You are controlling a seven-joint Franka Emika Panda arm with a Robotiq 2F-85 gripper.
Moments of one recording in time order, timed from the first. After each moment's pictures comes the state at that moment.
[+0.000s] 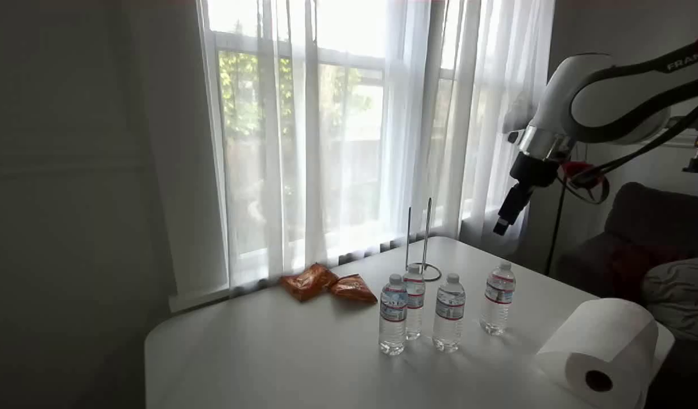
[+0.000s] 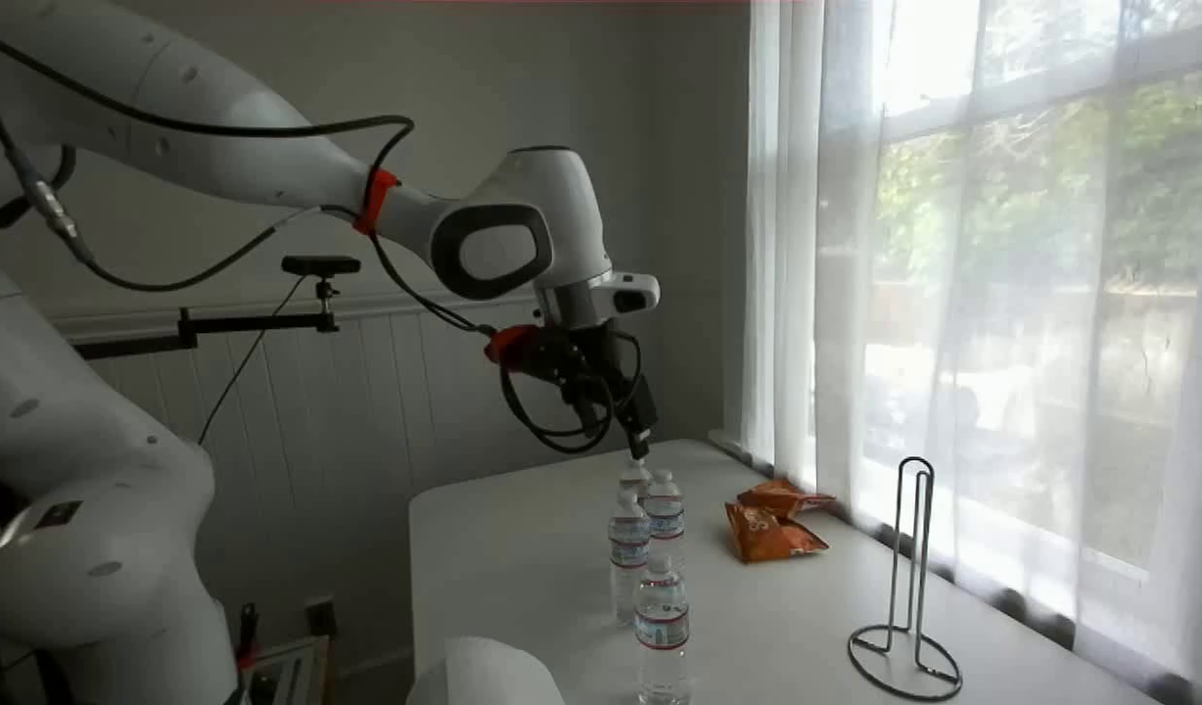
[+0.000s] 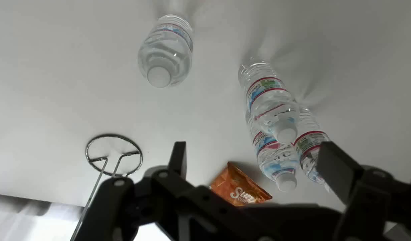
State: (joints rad) arm 0.07 -0.42 -0.11 -2.45 0.03 2.29 -0.30
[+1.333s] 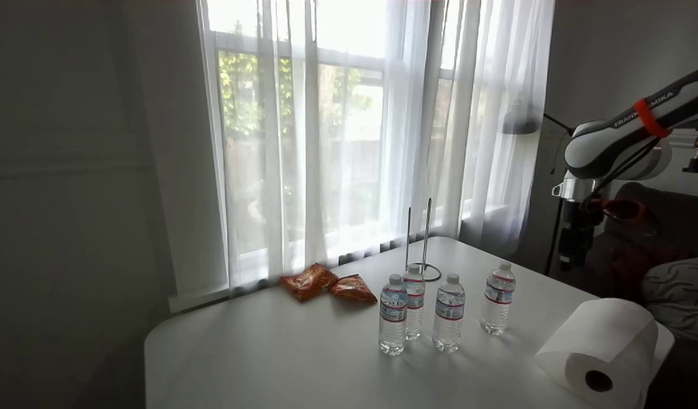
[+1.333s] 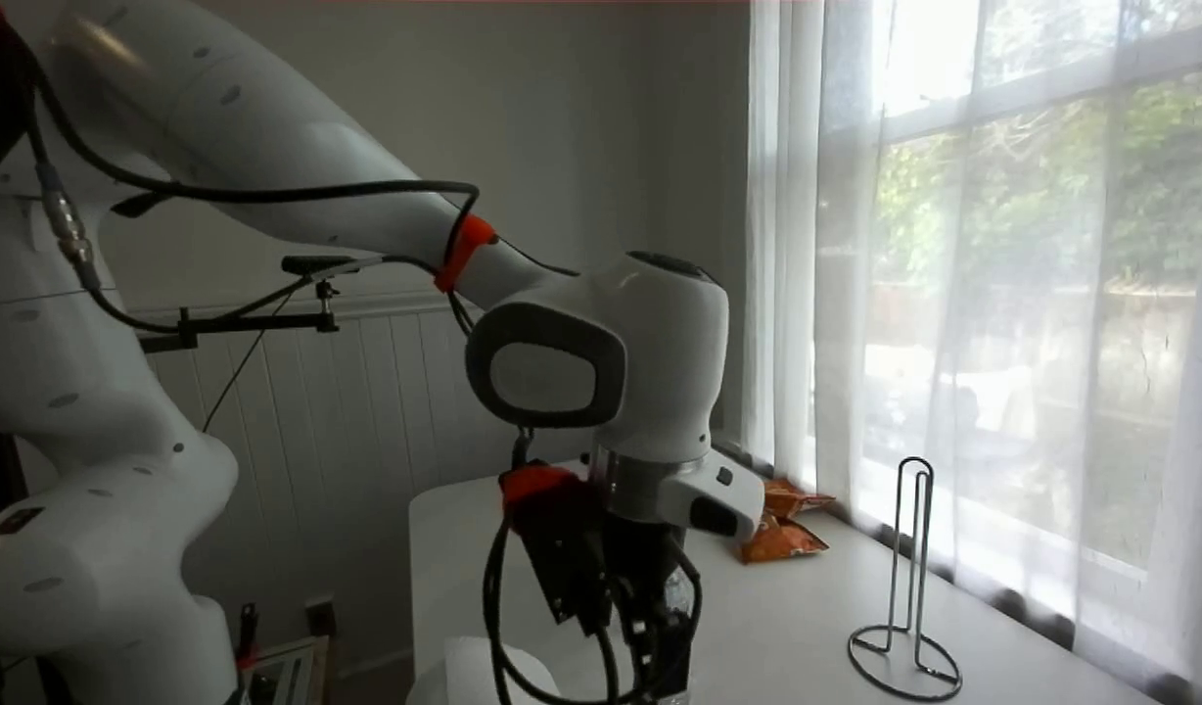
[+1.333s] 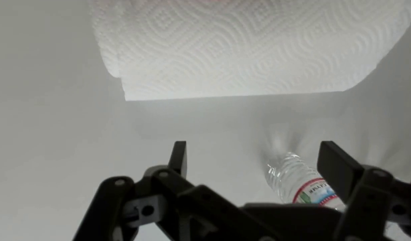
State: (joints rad) arm -0.18 -0.15 -0.32 -2.40 0.01 2.12 -0.49
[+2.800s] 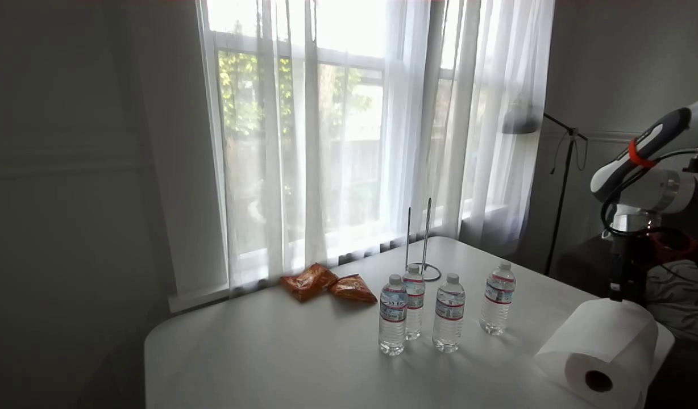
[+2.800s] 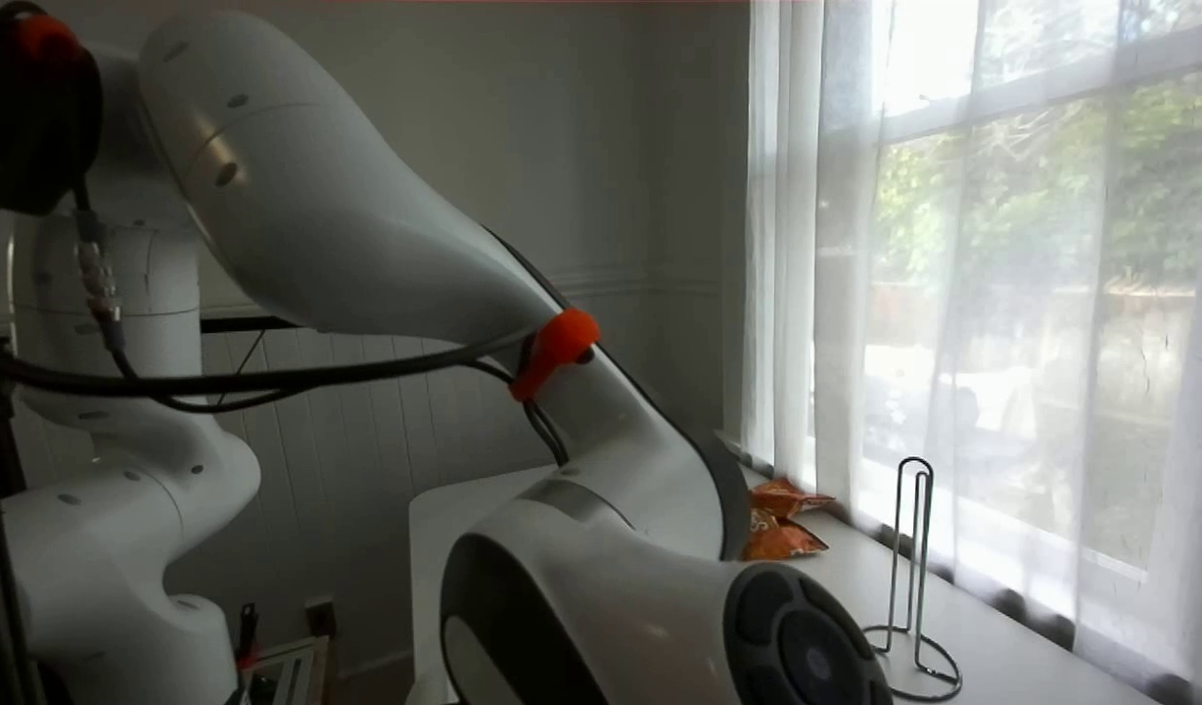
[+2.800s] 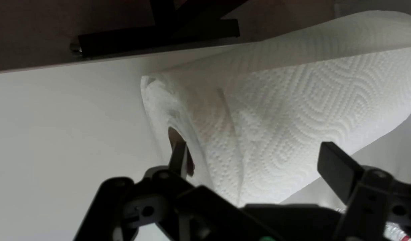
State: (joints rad) arm -0.47 0.19 -0.40 -2.24 0.24 1.90 -0.84
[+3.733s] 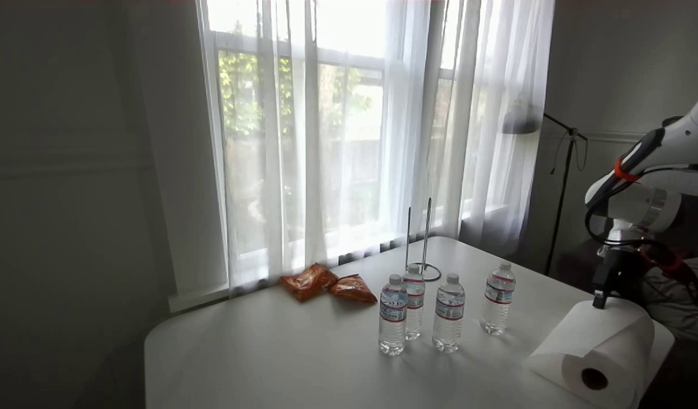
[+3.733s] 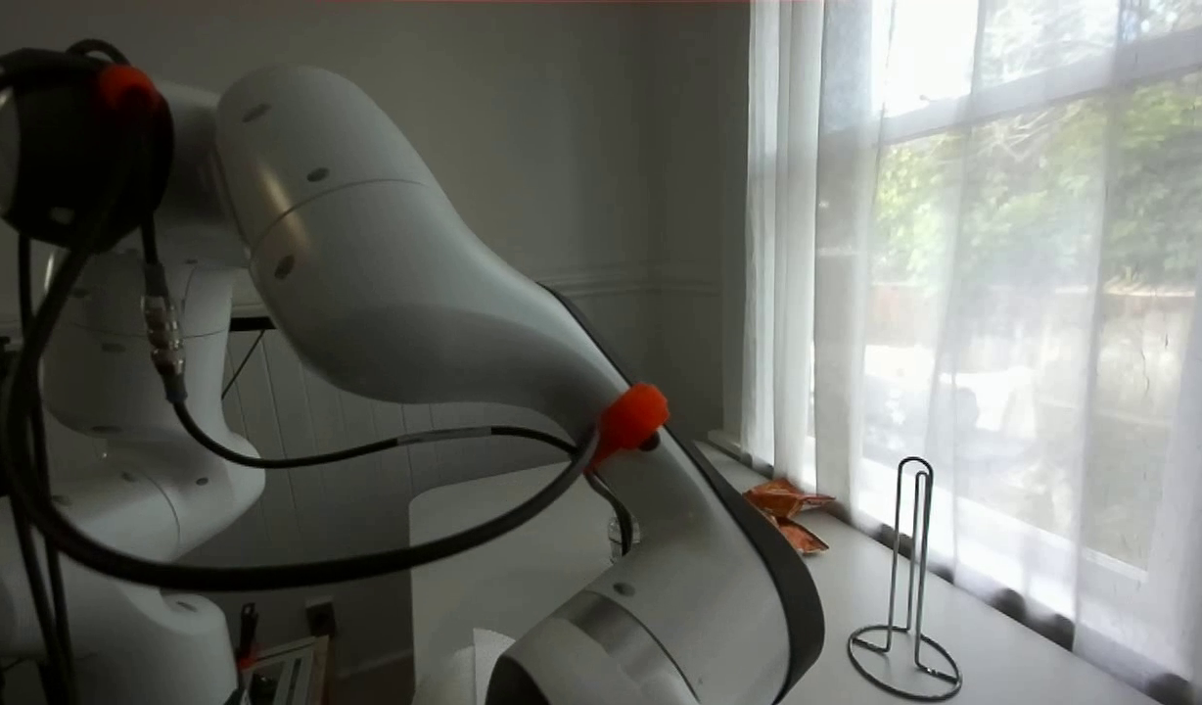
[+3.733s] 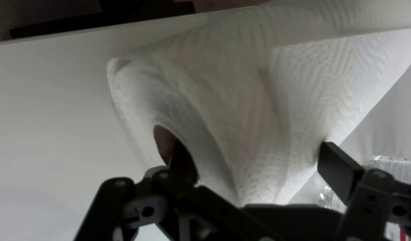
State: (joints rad) arm -0.55 0.36 -0.35 -2.16 0.43 1.84 -0.89
